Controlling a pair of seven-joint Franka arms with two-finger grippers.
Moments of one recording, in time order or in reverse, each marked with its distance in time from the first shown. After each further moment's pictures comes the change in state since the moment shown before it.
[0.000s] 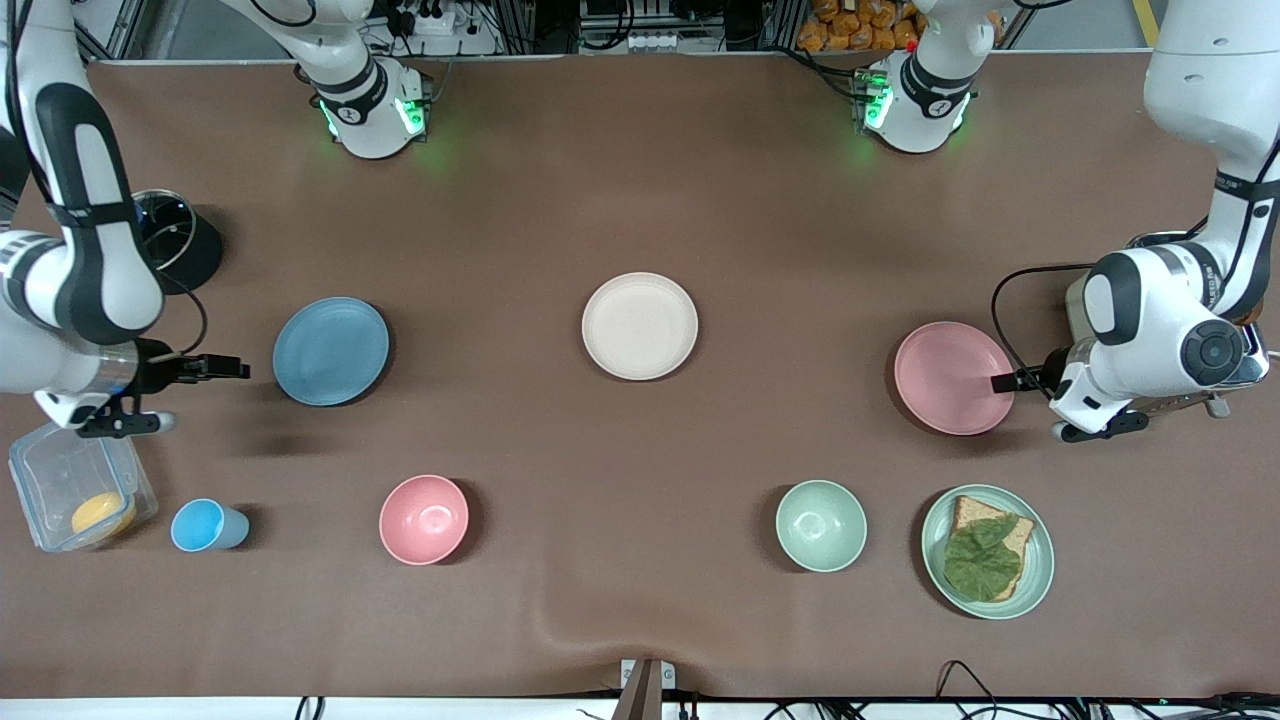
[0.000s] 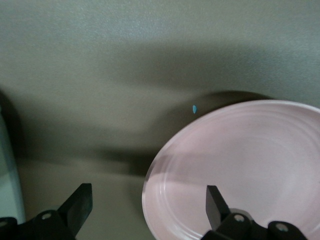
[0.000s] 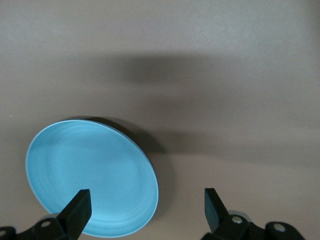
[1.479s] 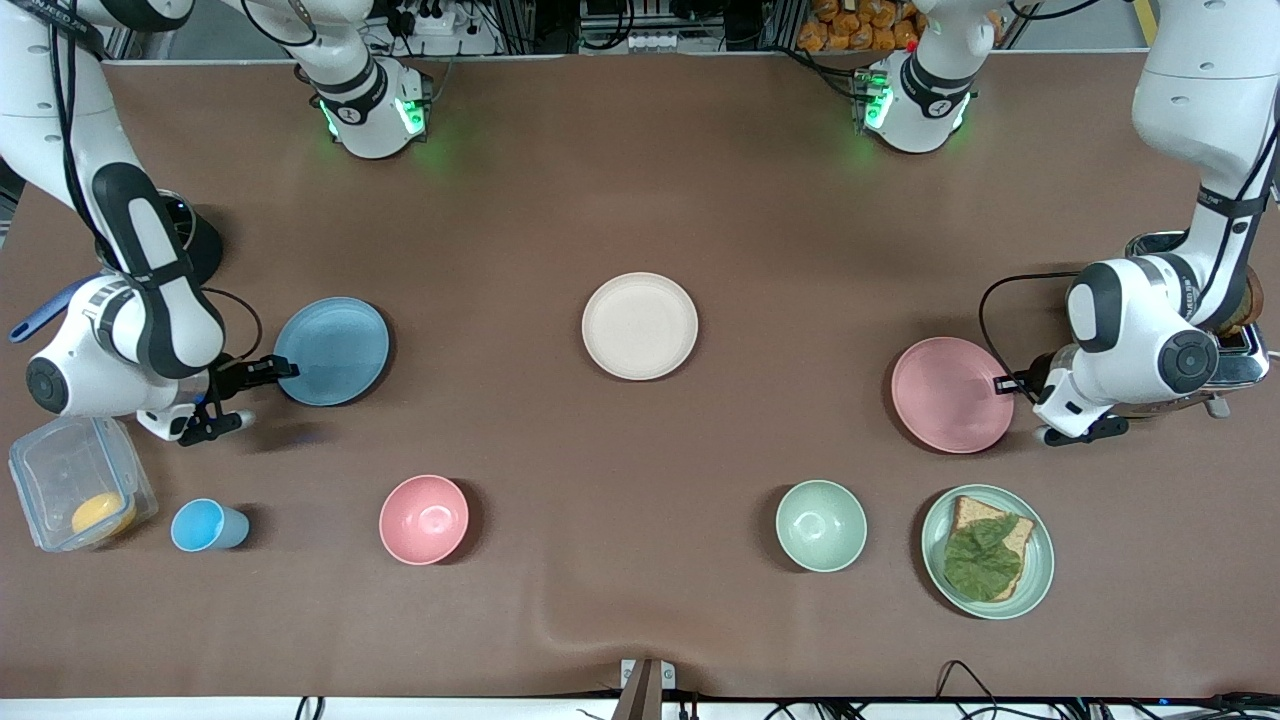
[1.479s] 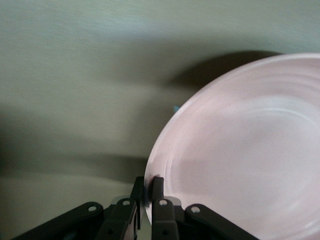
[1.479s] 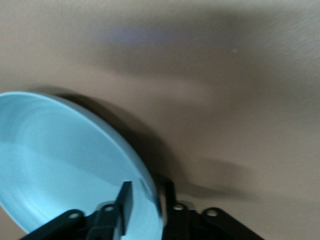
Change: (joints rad) left arm 0.007 0.024 -0.043 0.011 -0.018 -0.022 0.010; right arm -0.010 0.170 0.021 -0.005 0.062 0.015 -0.246
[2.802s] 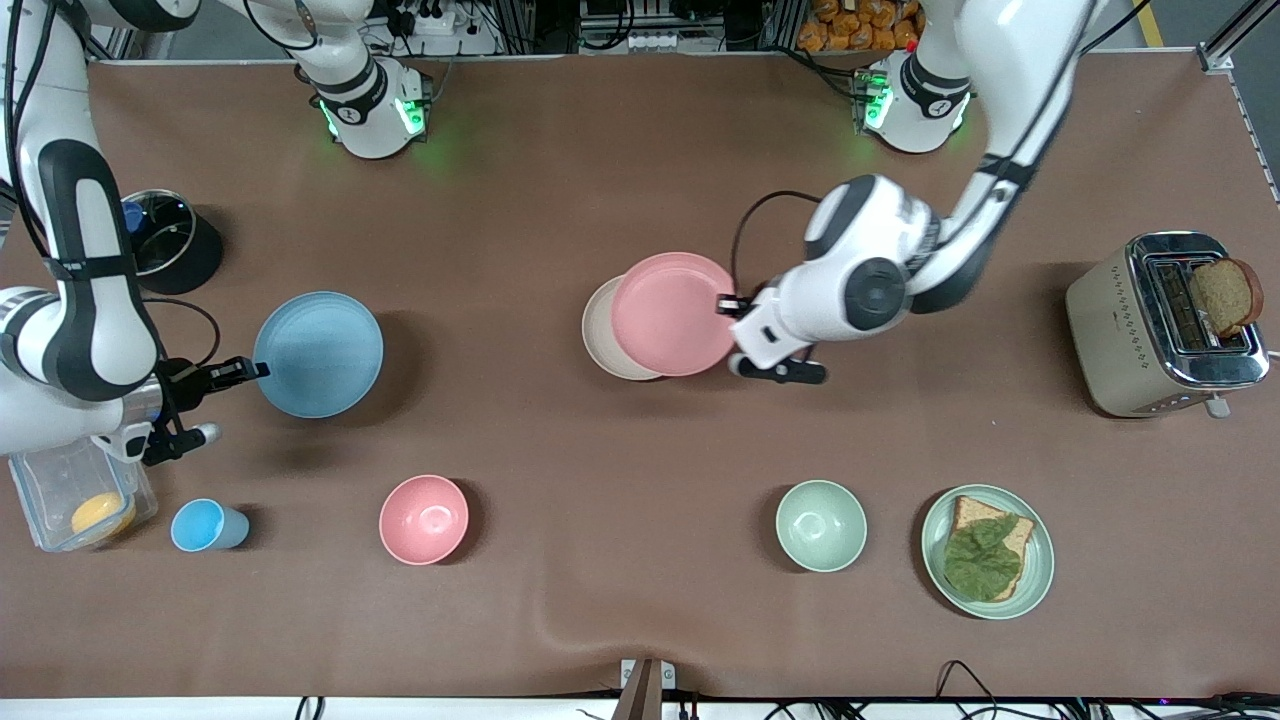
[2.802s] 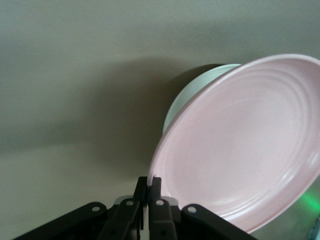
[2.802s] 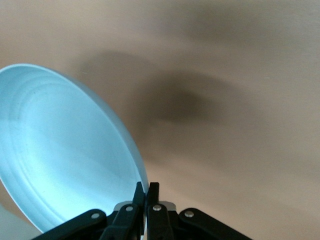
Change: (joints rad) left arm -0.331 -0.022 -0.401 0.157 -0.219 -0.118 -0.367; right arm 0.055 -0.001 0.004 0.341 0.037 -0.455 0.121
